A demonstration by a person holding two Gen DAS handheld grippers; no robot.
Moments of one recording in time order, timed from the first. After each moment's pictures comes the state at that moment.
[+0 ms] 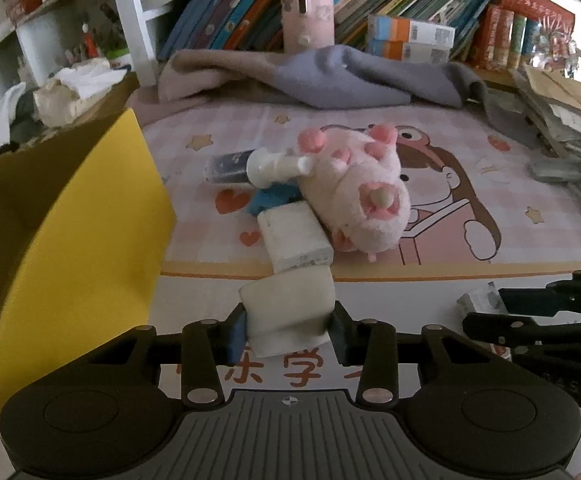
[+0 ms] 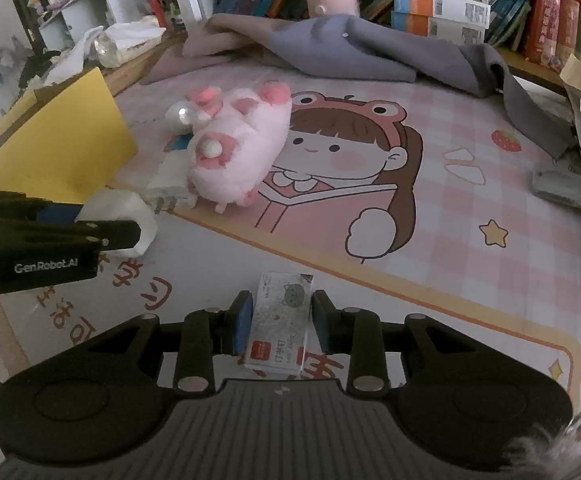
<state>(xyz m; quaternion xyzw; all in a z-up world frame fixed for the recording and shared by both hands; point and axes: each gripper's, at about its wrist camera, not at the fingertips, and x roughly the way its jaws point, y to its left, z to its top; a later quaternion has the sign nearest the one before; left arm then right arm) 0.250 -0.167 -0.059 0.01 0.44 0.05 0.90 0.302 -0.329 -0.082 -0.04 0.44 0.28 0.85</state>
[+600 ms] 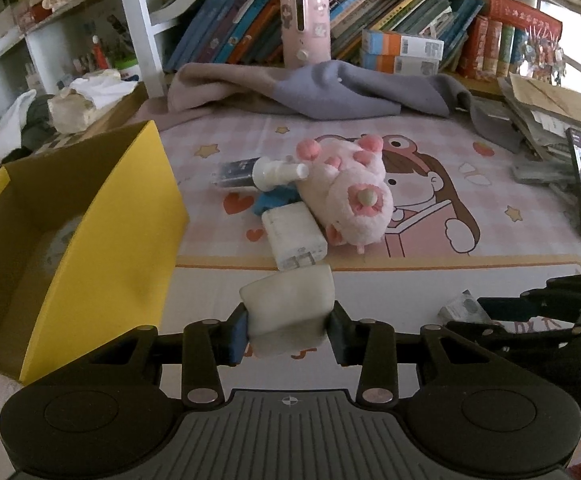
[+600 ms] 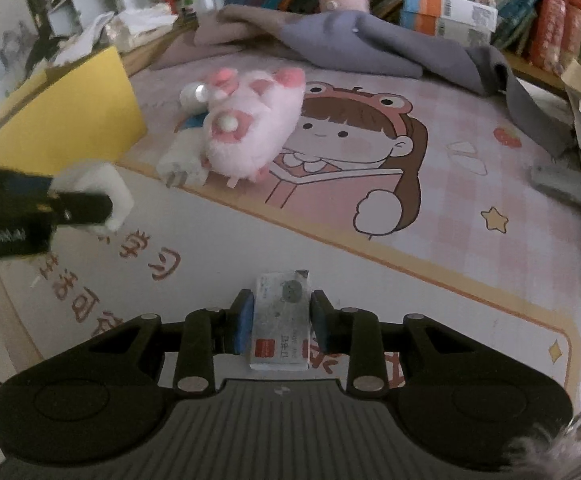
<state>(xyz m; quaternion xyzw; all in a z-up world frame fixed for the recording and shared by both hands) 0.223 -0.170 -0.041 0.01 0.43 0.05 0.90 0.282 -0.327 -0.088 -0.08 0.43 0.28 0.85</state>
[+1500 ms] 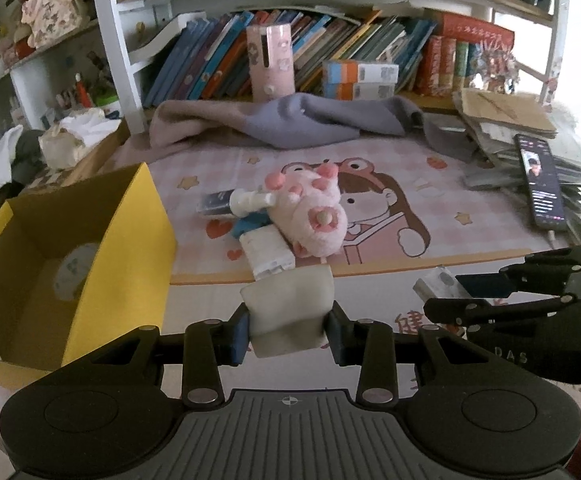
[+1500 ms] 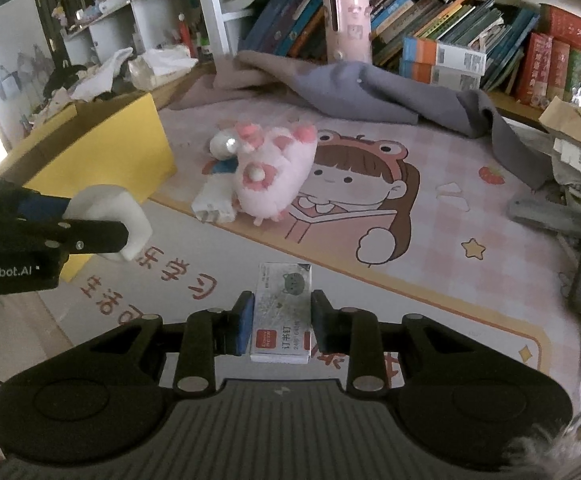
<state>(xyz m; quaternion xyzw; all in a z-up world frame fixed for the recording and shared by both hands) 0.185 -0.179 -0.003 0.03 0.40 0.00 0.92 0.250 -0.343 -0.040 -0.05 0.39 0.29 0.87</state>
